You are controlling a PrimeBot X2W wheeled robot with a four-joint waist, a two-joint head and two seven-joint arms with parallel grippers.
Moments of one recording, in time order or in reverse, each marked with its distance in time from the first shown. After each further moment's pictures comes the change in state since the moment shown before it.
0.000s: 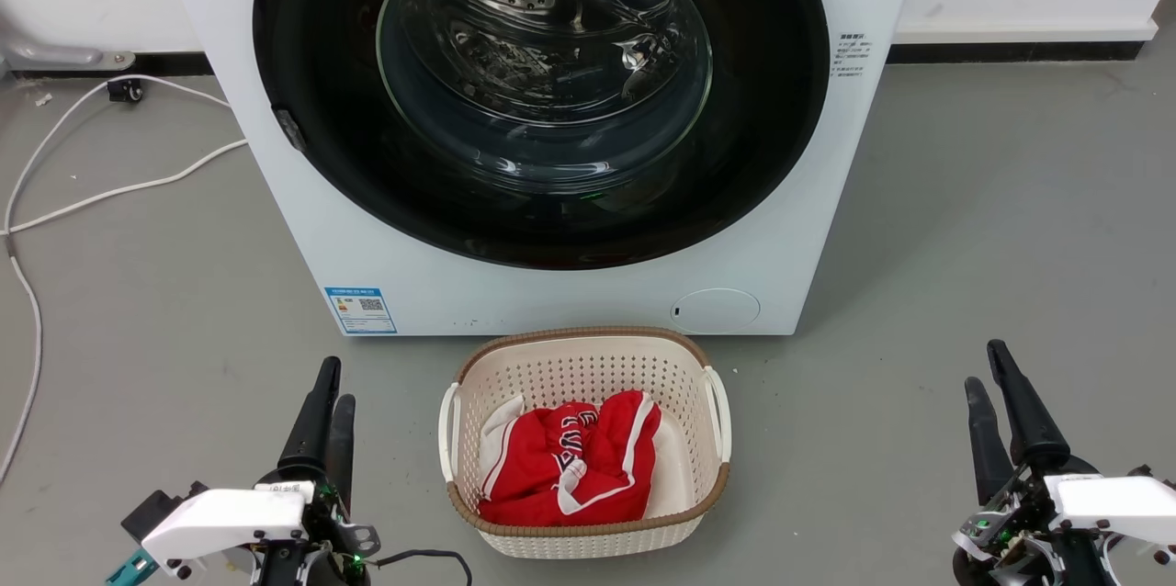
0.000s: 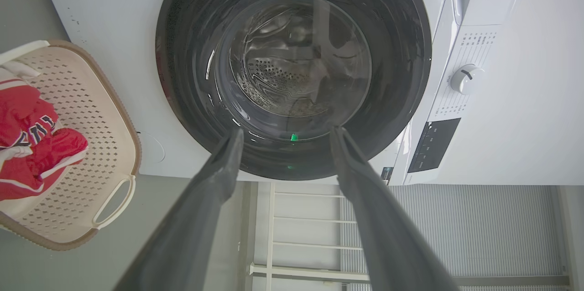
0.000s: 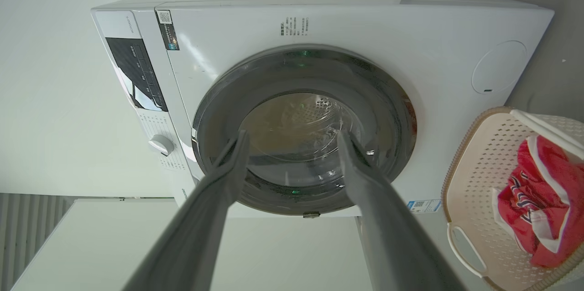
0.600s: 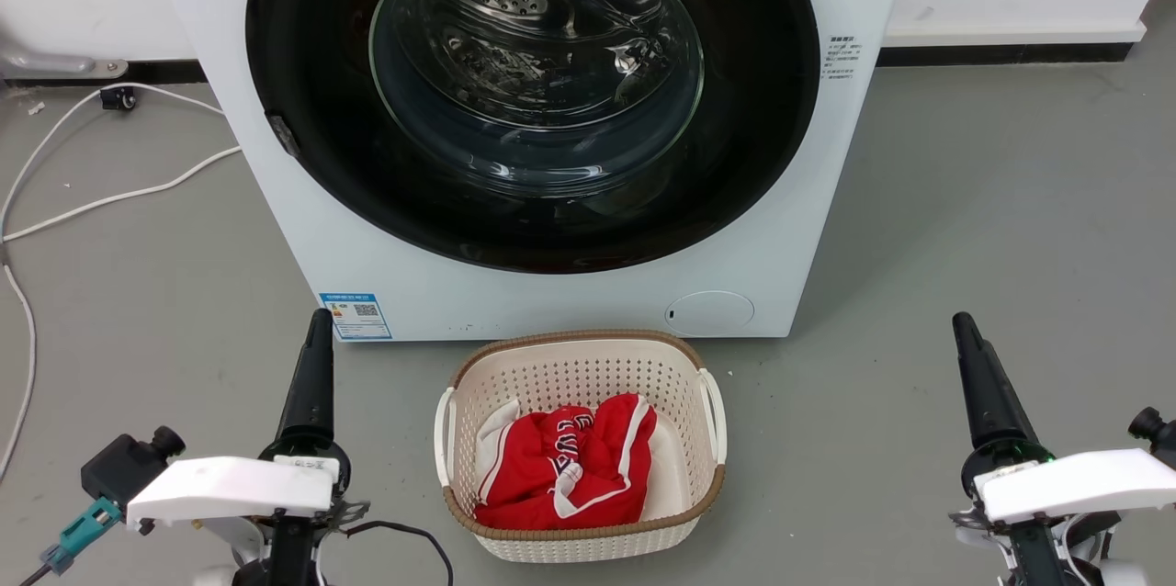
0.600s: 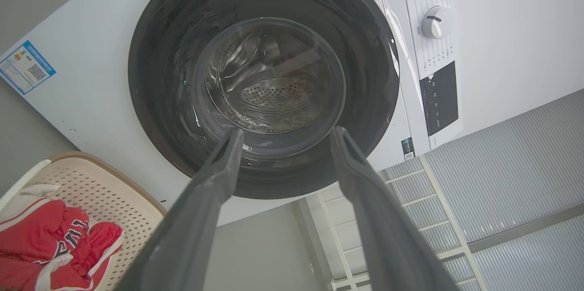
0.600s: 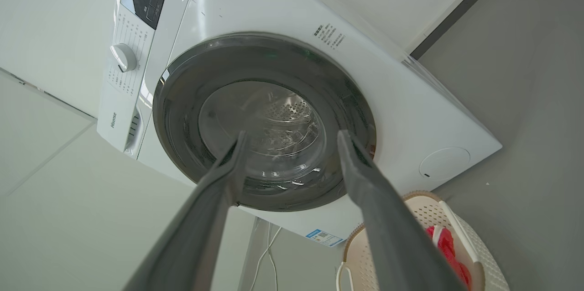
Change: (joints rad) left arm -0.001 0.000 -0.003 -0.151 0.409 0.000 -0.079; right arm 0.012 -0.005 0.053 -0.130 -0.580 0.000 -0.080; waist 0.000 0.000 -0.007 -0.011
